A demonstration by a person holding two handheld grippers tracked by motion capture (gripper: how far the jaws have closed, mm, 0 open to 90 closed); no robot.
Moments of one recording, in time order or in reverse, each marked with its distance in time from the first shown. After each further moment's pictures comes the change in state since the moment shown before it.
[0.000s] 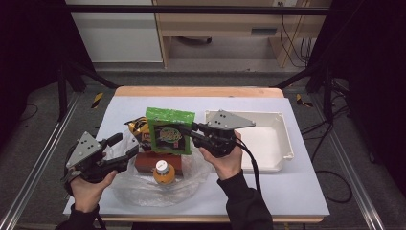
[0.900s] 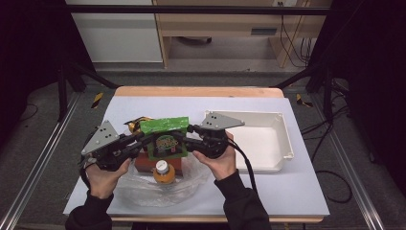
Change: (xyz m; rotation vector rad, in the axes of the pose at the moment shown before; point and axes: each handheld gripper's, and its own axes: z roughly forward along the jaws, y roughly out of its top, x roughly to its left) left arm -0.023 0.036 0.026 -0.028 -0.185 0.053; right arm -0.001 -0.015 0.021 0.056 0.044 0.033
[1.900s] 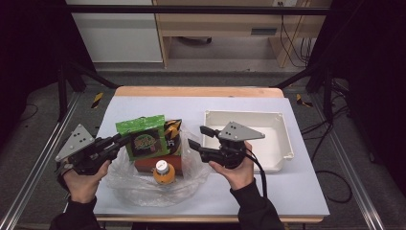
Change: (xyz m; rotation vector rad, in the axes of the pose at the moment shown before) left arm 0.024 -0.015 -0.037 -0.012 0.116 -0.034; right arm -0.001 -0.015 -0.041 -0.004 -0.100 -0.003
